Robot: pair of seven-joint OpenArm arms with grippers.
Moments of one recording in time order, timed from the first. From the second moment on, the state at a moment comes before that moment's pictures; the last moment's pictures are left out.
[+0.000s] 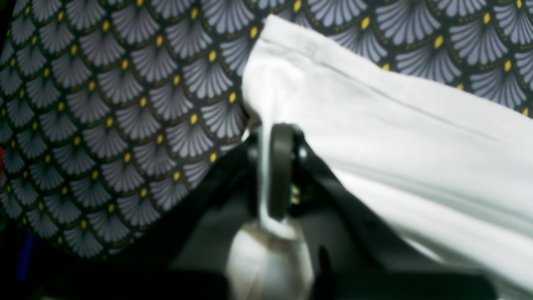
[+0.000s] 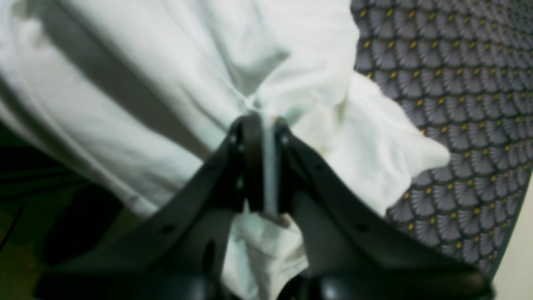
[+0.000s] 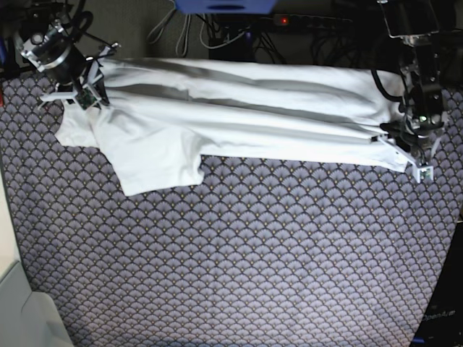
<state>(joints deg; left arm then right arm) 5.3 -17.4 -17.7 88.1 -9.6 -1.5 50.9 -34.1 14.5 19.3 110.6 -7.3 40.4 -20.1</state>
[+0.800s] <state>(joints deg) 5.6 -17.6 -17.7 88.9 -8.9 -1.0 54.3 -34.3 14.6 28.2 110.7 -7.5 40.3 -26.7</state>
